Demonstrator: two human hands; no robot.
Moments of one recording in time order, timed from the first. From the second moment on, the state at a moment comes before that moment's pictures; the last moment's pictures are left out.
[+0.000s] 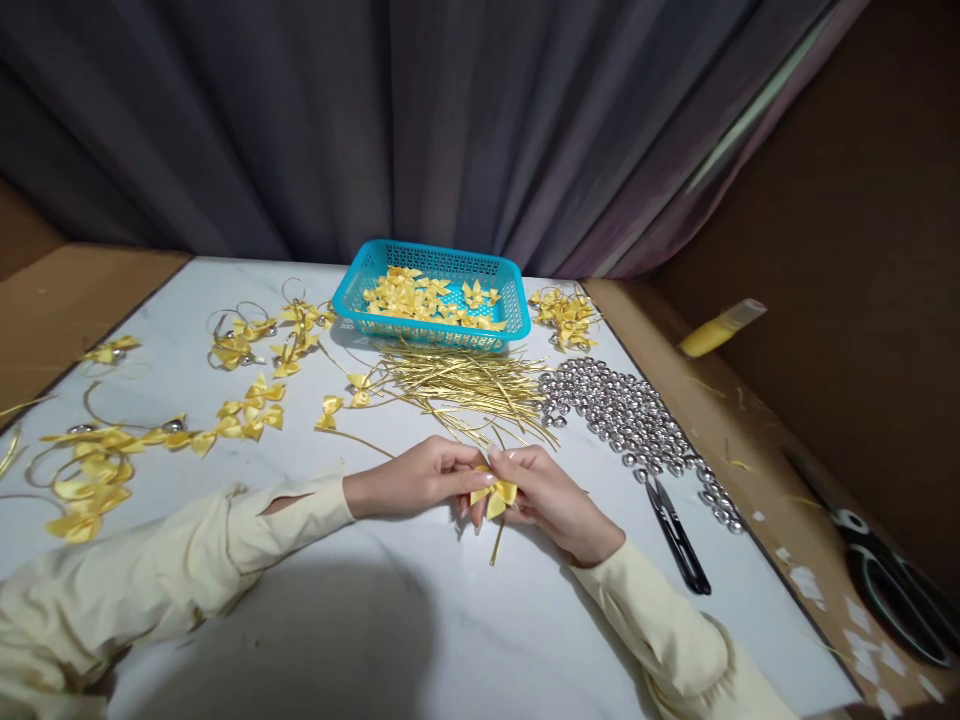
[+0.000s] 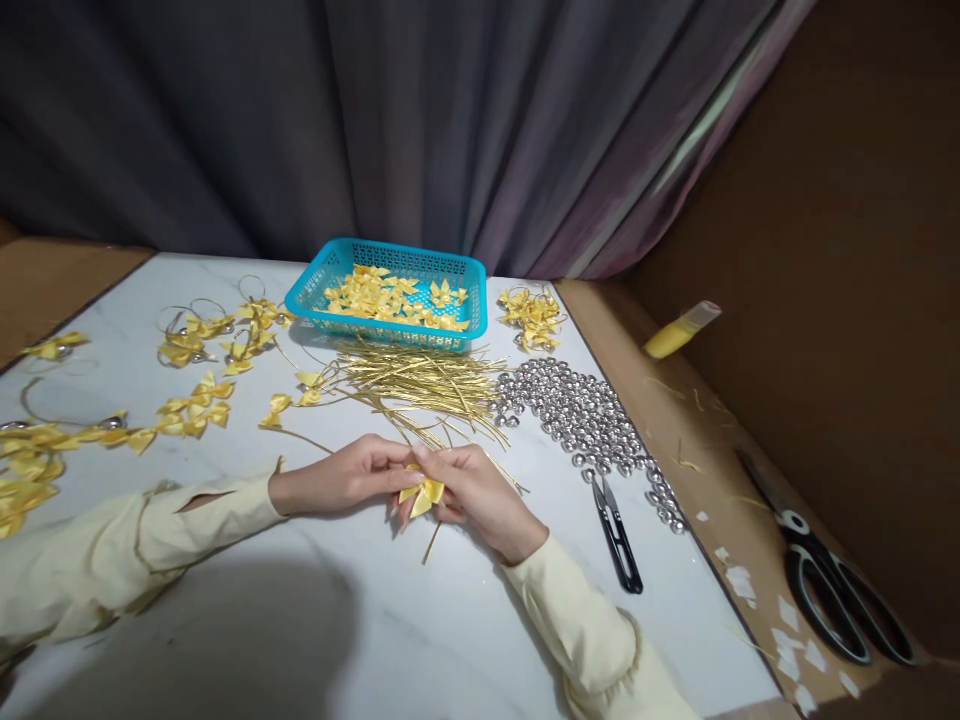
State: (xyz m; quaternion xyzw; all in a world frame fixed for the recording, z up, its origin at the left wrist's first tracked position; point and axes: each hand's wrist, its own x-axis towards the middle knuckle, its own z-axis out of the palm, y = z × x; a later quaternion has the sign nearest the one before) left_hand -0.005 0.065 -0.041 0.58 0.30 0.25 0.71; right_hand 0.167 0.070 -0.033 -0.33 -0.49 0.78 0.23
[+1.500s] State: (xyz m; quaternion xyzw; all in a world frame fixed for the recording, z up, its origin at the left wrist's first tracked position) left_hand -0.004 0.063 -0.037 0.63 0.32 0.27 0.65; right_hand 0.168 0.068 -0.033 -0.36 -0.49 0.74 0.30
